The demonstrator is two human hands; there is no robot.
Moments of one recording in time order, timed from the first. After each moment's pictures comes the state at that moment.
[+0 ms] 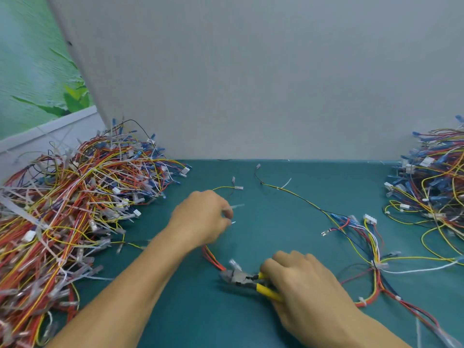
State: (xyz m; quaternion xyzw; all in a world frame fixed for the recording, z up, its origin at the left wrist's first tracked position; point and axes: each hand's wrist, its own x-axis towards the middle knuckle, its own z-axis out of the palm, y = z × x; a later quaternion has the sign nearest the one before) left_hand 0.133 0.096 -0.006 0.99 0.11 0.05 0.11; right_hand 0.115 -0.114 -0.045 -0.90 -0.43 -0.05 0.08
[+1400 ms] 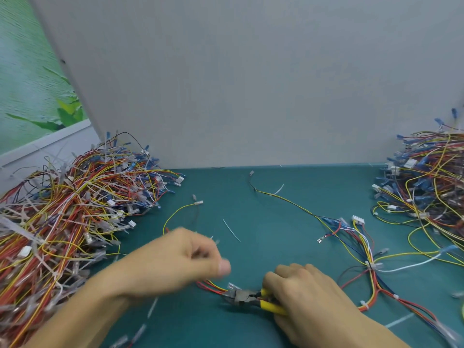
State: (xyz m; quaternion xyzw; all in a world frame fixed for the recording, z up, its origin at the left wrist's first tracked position) left_hand 0.058 0.091 0.028 0.89 0.01 -0.14 0.44; right_hand 0.116 -0.129 -0.043 -0.89 -0.45 -0.01 0.06
